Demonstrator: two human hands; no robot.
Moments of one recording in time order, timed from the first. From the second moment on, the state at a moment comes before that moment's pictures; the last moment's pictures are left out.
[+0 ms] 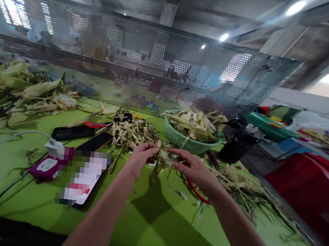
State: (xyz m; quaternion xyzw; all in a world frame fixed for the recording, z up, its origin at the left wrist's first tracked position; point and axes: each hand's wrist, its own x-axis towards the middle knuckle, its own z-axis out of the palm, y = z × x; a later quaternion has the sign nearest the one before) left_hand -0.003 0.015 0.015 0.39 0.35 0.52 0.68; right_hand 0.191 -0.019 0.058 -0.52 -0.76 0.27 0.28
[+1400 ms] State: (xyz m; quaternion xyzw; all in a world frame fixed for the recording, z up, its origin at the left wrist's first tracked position) left_hand -0.004 0.012 0.022 0.36 0.30 0.58 0.66; right_hand 0.160 -0.013 0.069 -0.49 -0.76 0.20 0.38
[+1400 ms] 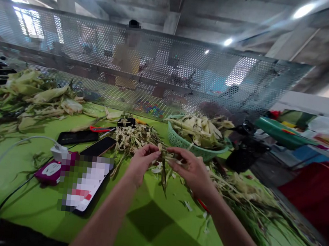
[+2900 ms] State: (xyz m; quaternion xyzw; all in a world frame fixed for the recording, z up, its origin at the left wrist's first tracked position) left_hand -0.030 0.029 0.023 0.11 0.27 0.72 0.63; right_hand 0.214 0.017 0.068 -0.47 -0.50 0.40 0.60
